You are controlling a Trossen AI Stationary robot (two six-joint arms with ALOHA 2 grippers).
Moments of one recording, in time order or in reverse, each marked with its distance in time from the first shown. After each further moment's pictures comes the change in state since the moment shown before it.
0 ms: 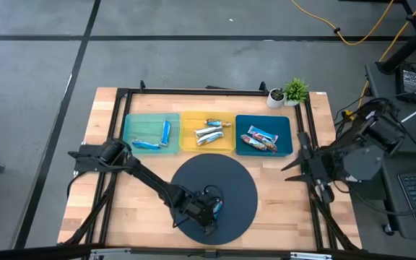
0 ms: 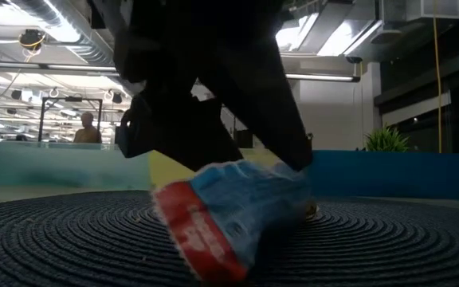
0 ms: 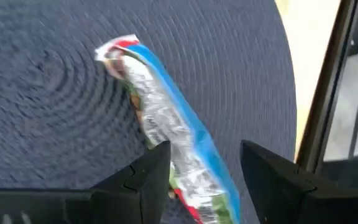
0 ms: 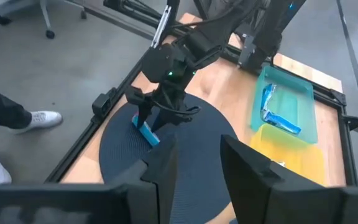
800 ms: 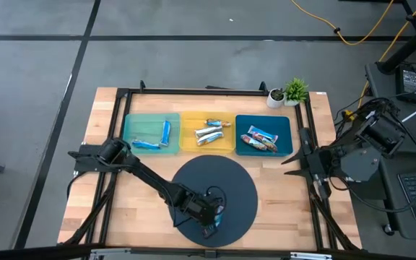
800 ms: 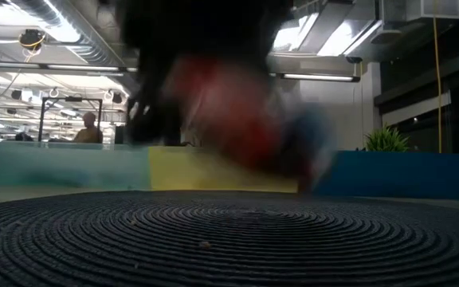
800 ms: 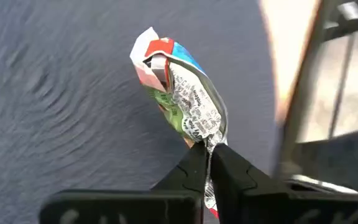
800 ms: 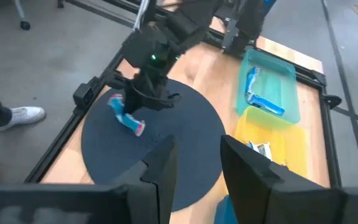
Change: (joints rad) left arm 0.013 -0.006 0.012 0.003 0.100 0.013; right arm 0.000 -0.011 0.000 -0.077 0.063 0.059
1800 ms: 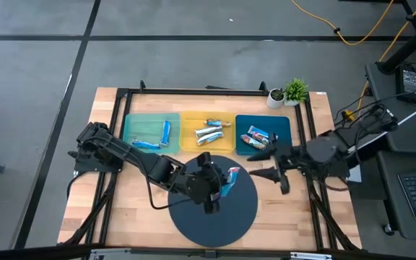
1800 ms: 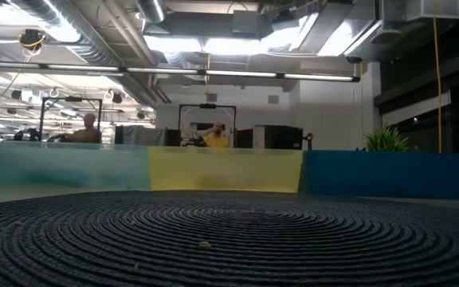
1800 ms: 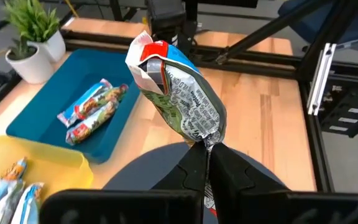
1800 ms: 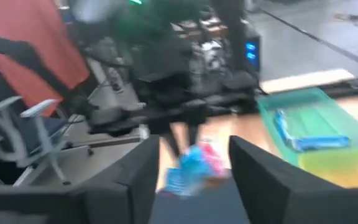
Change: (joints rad) left arm 0.064 -0.266 0.358 -0.390 -0.467 0.650; right arm -0.269 -0.193 -0.706 1.058 -0.159 0.182
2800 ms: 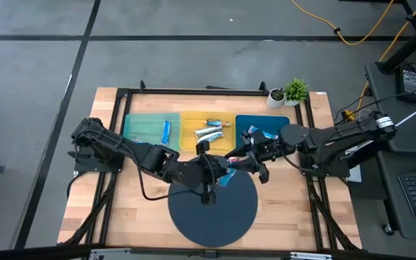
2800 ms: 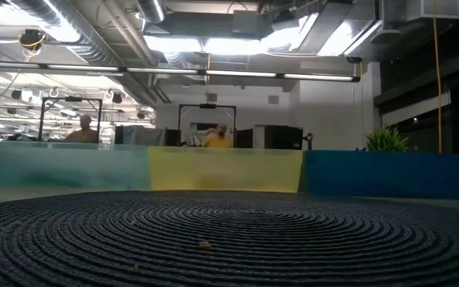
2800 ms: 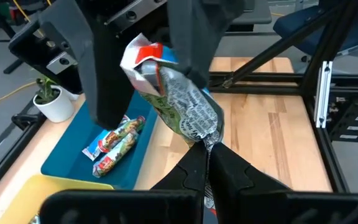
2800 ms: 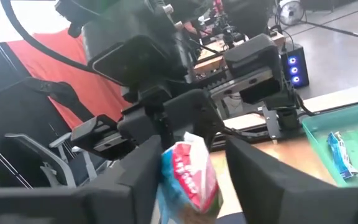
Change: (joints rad) left arm 0.039 -0.075 0.000 0.035 0.010 0.175; right arm -0.293 0.148 -0.143 0.479 -0.414 0.078
